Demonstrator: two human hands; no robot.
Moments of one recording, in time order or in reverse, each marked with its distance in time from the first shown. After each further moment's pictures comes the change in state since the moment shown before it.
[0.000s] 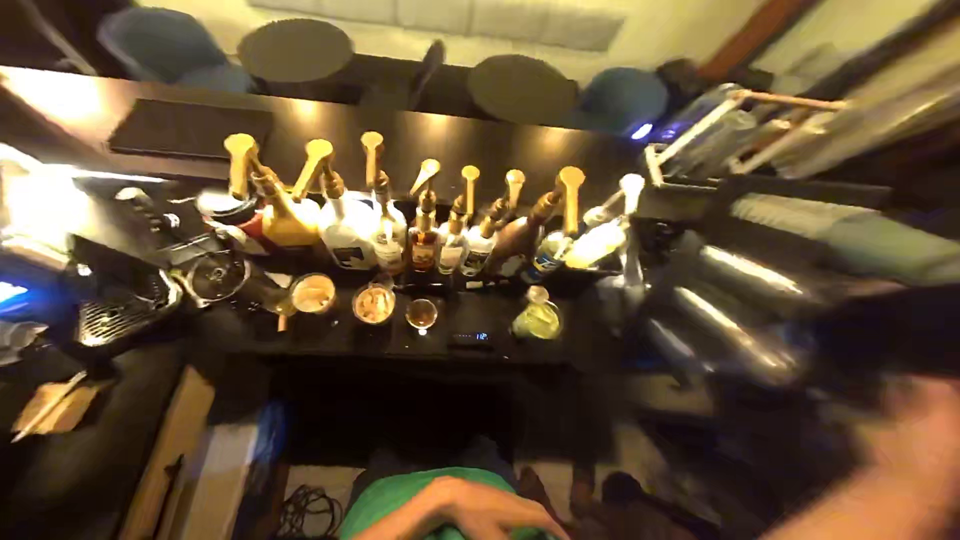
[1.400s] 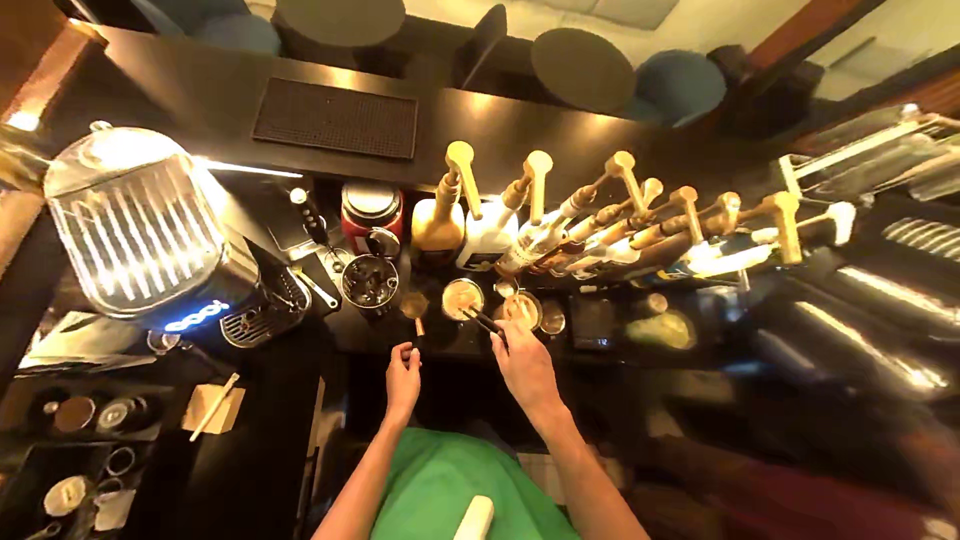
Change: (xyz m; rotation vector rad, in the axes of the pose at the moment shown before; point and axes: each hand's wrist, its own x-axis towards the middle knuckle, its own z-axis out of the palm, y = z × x) left_hand -0.412 -0.098 -0.160 -0.173 1.650 -0.624; right_hand -0.581 -0.172 0.374 -0.624 -0.950 -0.709
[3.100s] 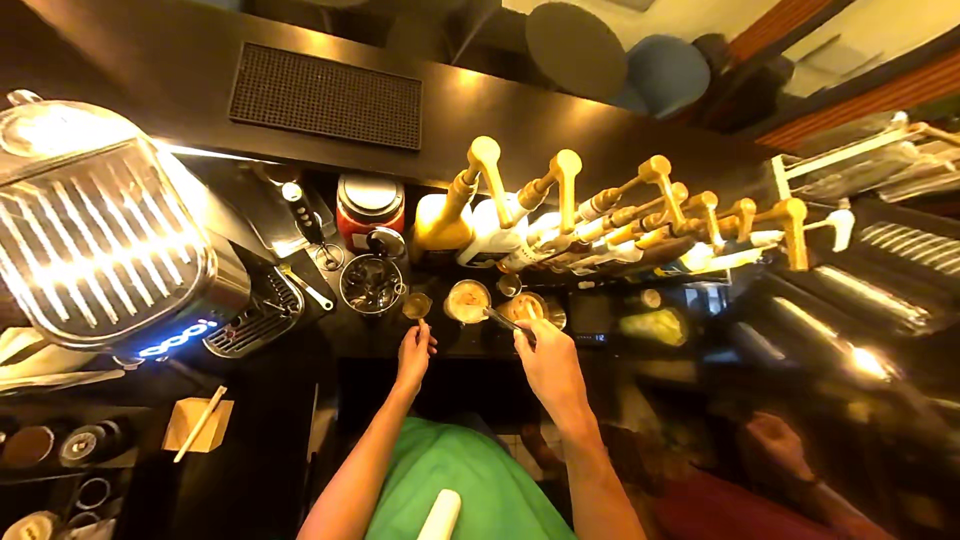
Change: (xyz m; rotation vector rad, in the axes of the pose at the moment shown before) left_hand 0.057 0.011 0.013 -0.186 -0.223 -0.086; right_hand 0.015 -0.019 -0.026 0.040 -0.007 0.177
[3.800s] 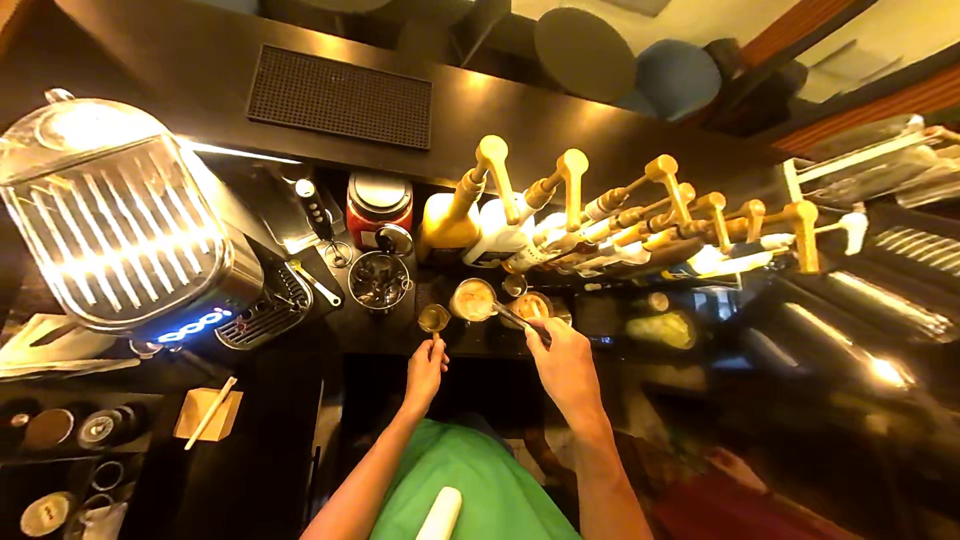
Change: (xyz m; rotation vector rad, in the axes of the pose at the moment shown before) left_hand -0.047 0.008 0.002 0.083 -0.033 0.011; right_hand -0.004 0.005 -0.009 0.040 0.062 -0.048
